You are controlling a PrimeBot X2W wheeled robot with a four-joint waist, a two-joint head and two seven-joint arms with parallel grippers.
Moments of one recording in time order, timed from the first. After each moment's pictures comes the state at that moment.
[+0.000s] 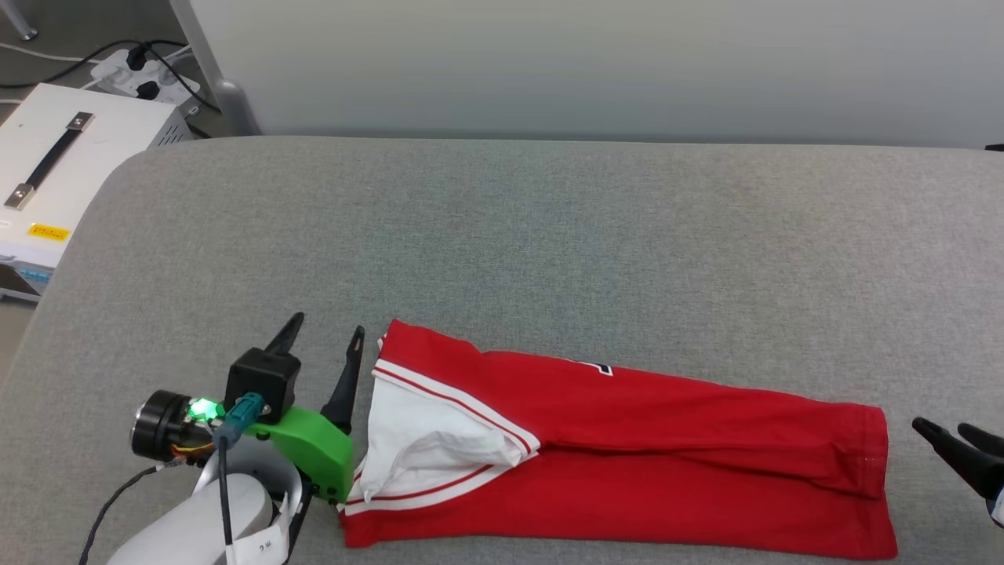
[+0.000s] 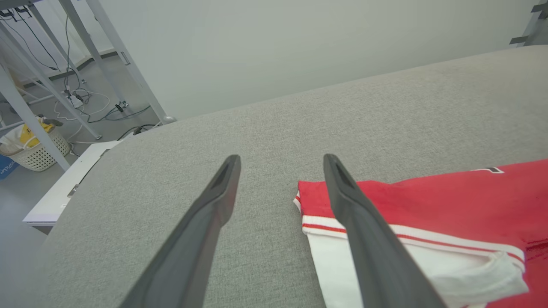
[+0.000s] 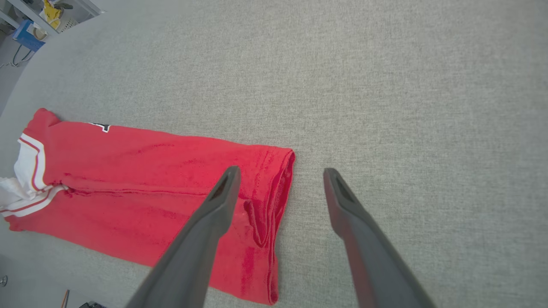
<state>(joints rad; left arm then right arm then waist) -0.44 0.65 -0.94 0.17 -0.78 0.39 -0.26 -0.07 -0.77 0.27 0.21 1.12 0.13 0.34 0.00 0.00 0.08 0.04</state>
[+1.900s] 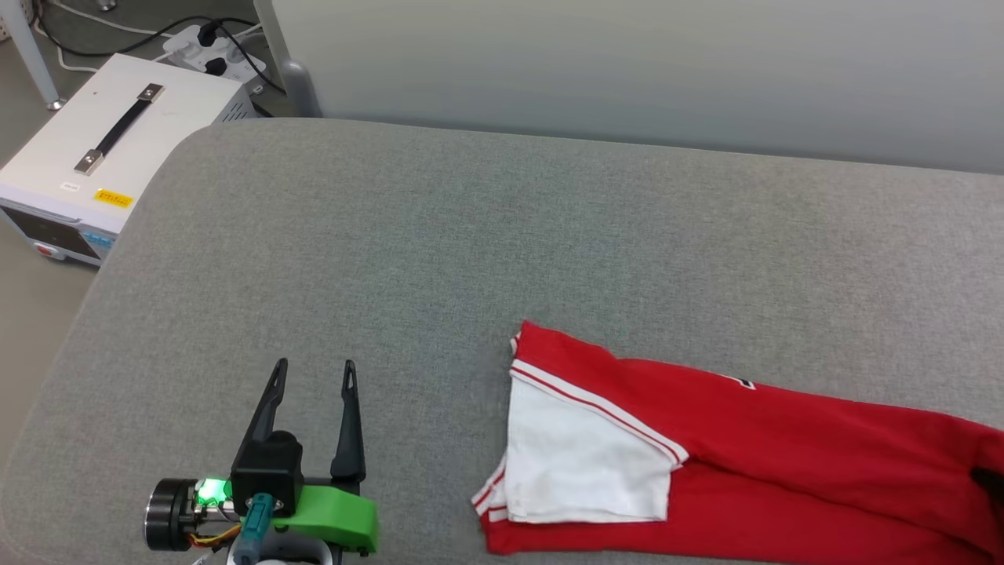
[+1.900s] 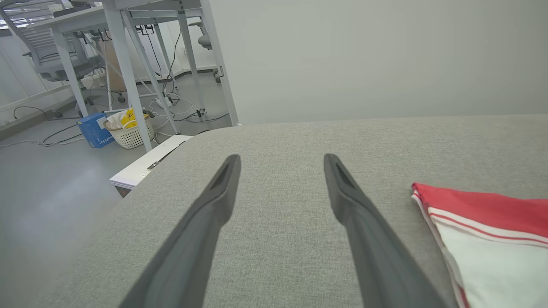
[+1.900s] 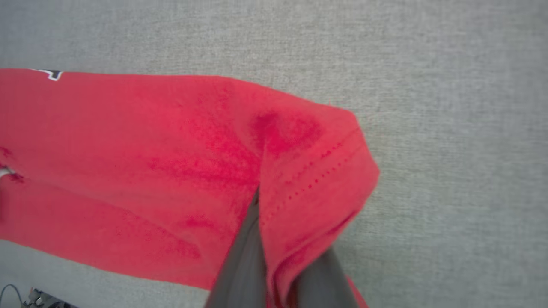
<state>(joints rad) 0.01 0.14 -0.16 0.07 -0.06 0.13 -0.26 -0.17 -0.81 0.45 0.47 1.14 0.13 0.33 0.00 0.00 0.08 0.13</state>
